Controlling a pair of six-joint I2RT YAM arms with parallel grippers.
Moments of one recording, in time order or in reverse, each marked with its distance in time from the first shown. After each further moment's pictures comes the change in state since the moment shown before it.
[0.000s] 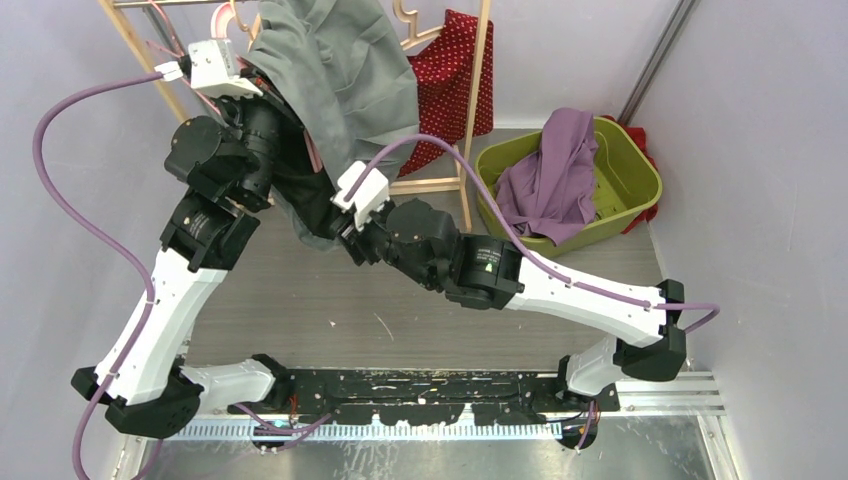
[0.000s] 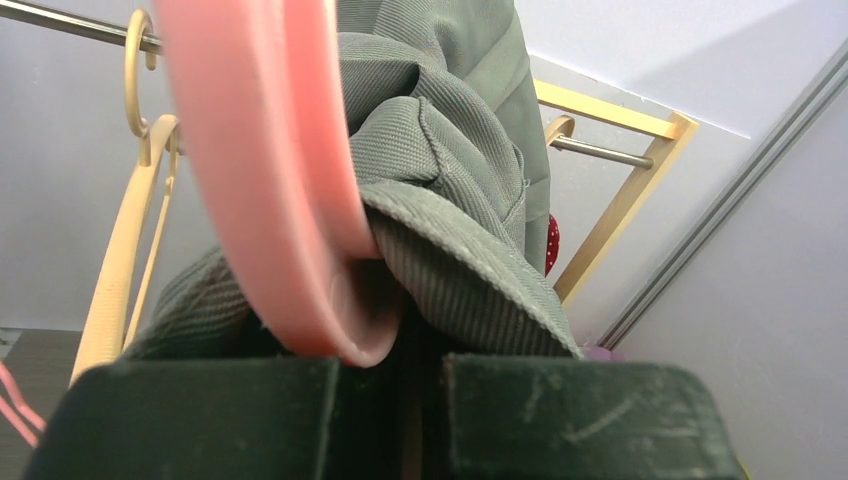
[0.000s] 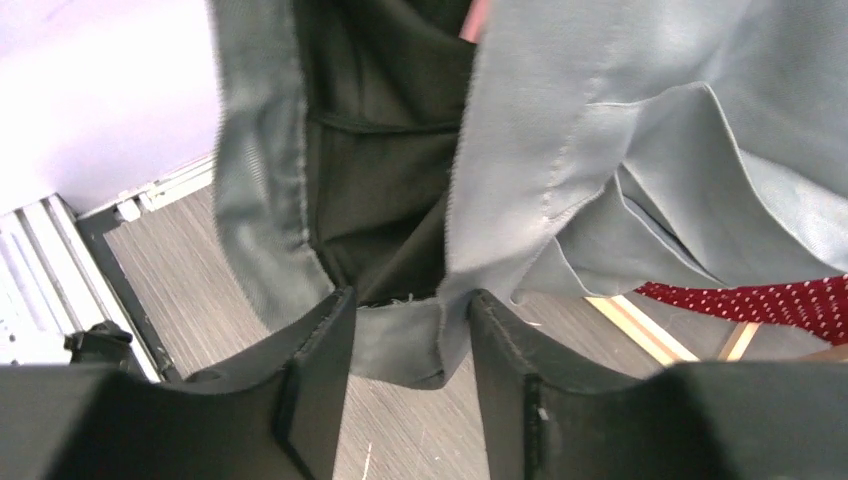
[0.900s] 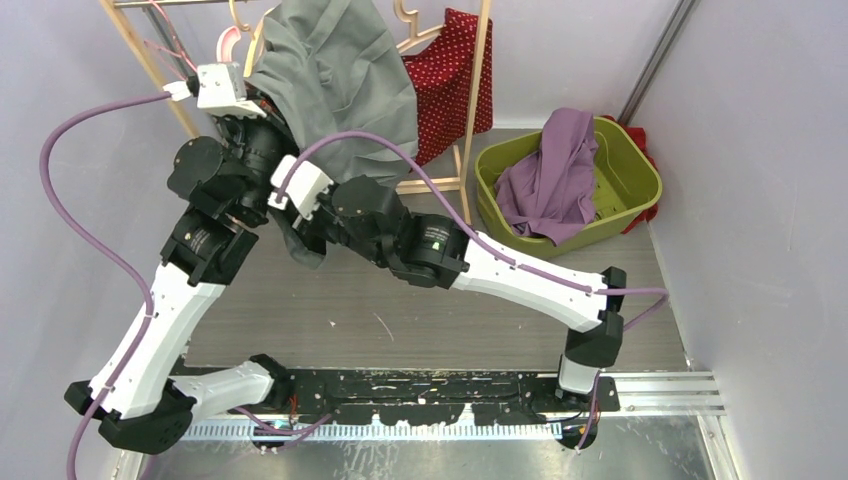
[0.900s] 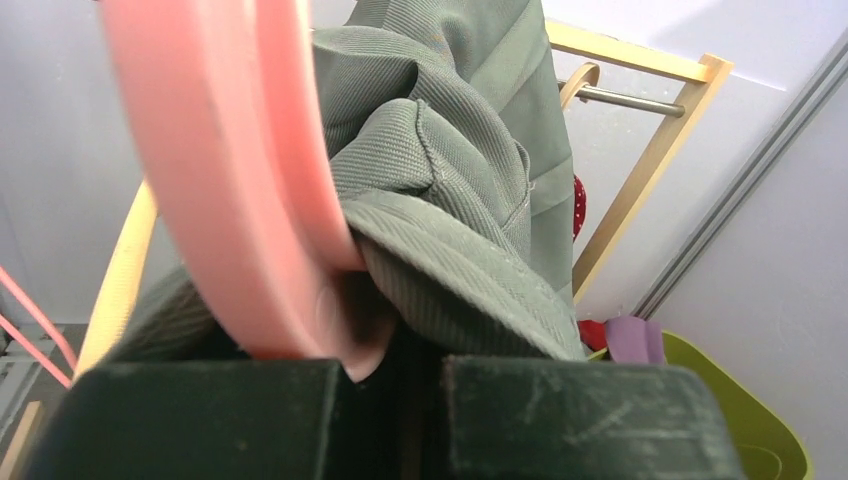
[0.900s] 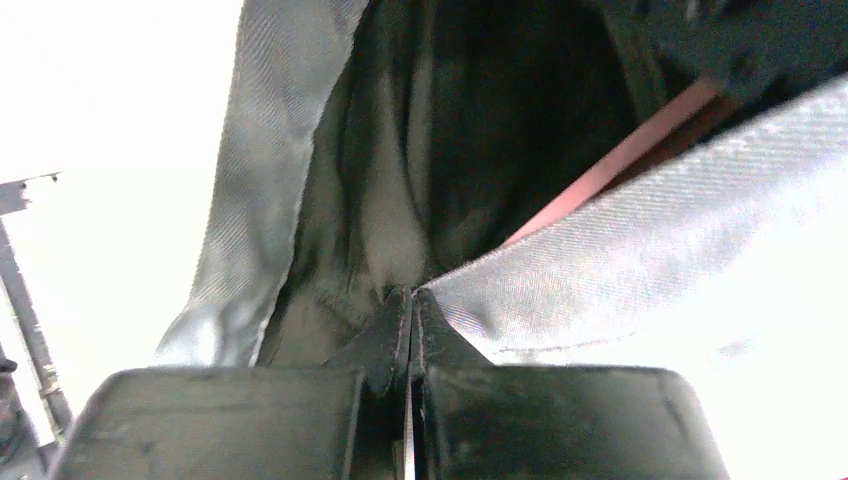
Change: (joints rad) left arm 0.003 -0.086 -0.143 0.038 0.029 0.057; right arm -0.014 0.294 0.382 -0.071 -0.045 -0.311
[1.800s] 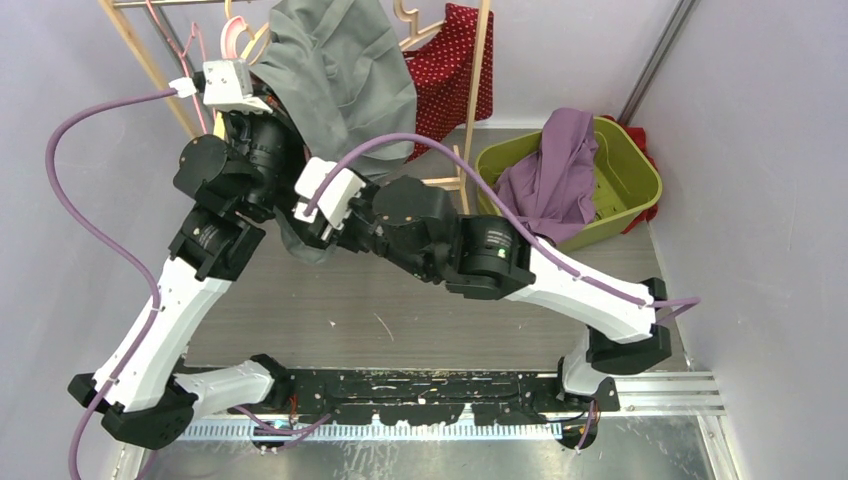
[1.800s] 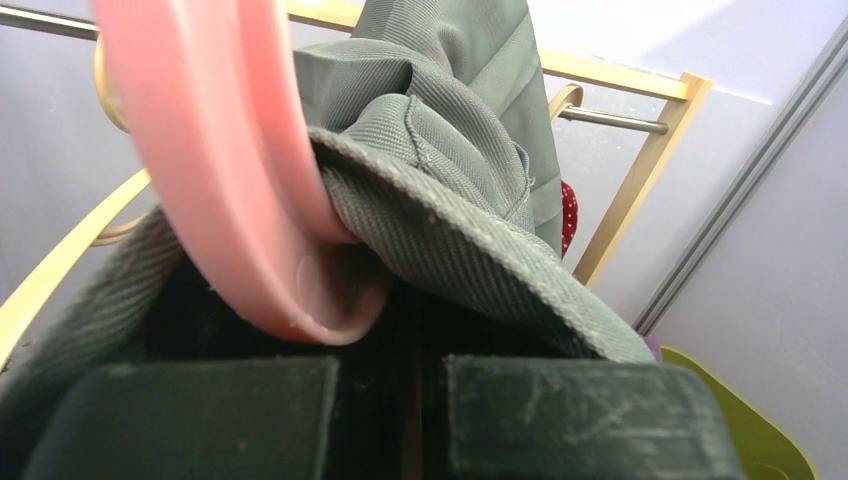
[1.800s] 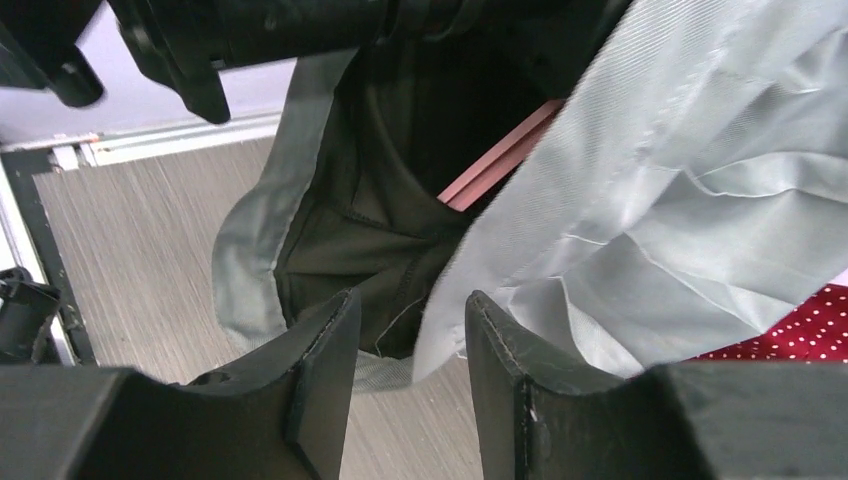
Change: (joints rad) left arm -0.007 0.026 -0.010 0.085 -0.013 0.049; right arm 0.101 -0.143 0.115 -0.253 0.061 -0.027
